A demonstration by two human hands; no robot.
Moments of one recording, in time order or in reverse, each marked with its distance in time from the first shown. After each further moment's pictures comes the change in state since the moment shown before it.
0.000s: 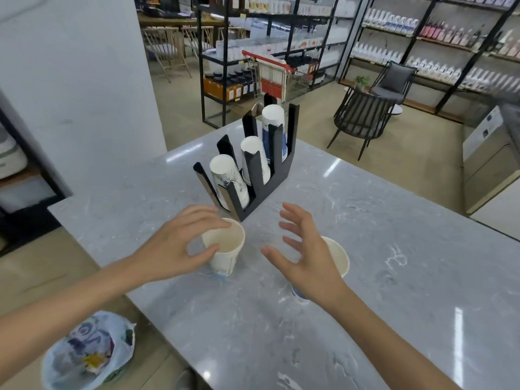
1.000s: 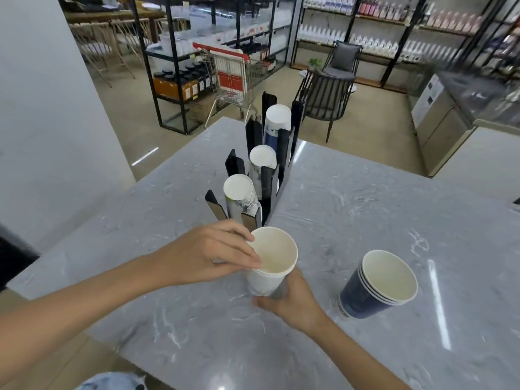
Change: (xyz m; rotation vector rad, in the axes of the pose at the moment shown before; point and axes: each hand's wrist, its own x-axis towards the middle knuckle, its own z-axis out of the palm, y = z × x) left_hand 0.068 -0.097 -0.024 -0.265 -0.245 0.546; right_hand 0.046 0.074 0.147 -0.048 0.083 0.365
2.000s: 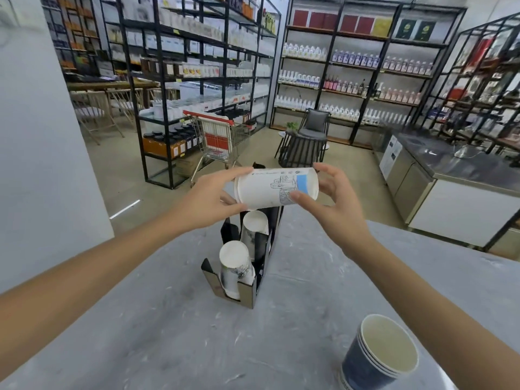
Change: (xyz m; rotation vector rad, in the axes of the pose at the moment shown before) left_hand 0.115 -0.084 -0.109 -0.022 0.256 -0.479; right_hand 0.102 -0.183 -0.167 0.142 0.421 -0.348
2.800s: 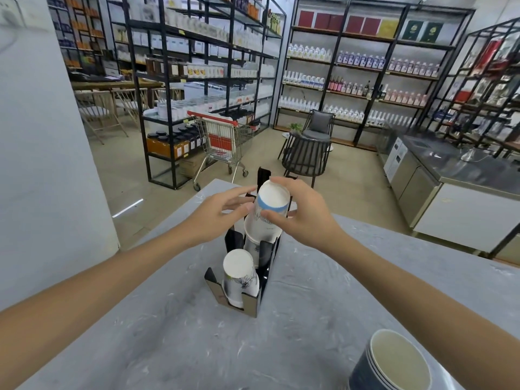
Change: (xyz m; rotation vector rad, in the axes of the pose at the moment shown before) left_hand 0.003 -0.034 0.024 -0.255 -0.094 -0.148; right_hand 0.035 0.013 0.047 -0.456 -0.213 -0.270
